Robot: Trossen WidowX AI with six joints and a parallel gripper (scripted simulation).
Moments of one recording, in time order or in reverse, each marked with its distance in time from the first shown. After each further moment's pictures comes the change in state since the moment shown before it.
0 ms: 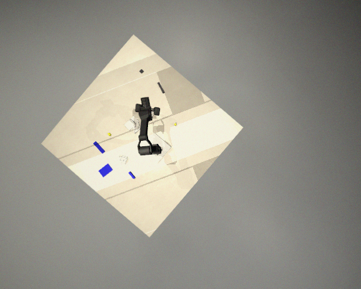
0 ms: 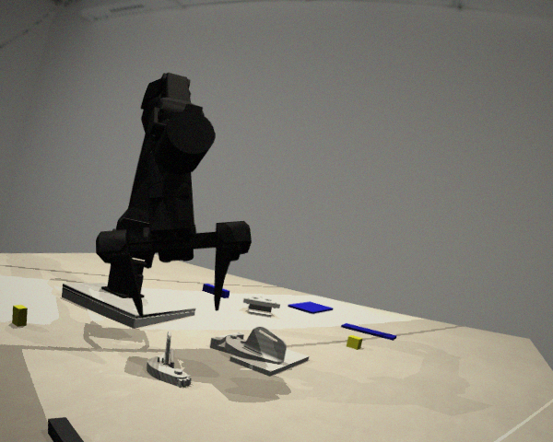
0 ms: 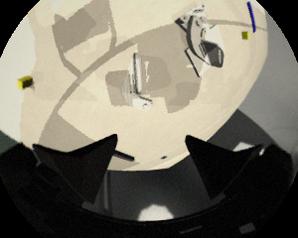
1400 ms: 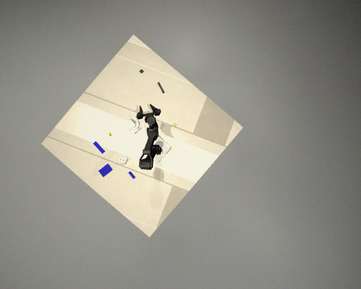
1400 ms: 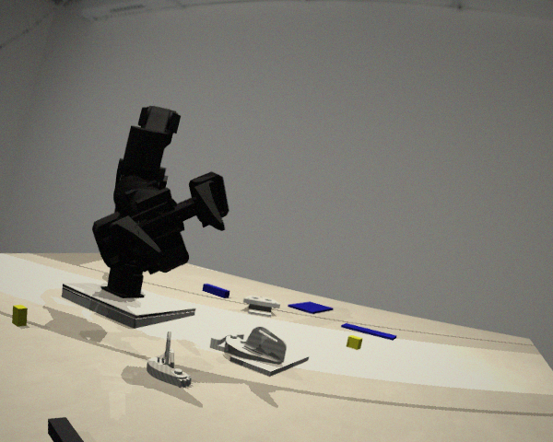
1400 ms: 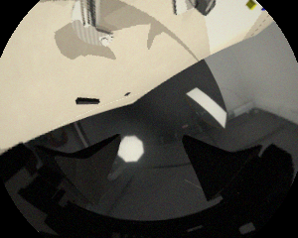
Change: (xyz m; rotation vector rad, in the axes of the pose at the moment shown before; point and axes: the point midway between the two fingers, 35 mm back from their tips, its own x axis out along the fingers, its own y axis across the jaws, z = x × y) arm -0.062 -0.009 -0.010 -0.059 0.785 -0.503
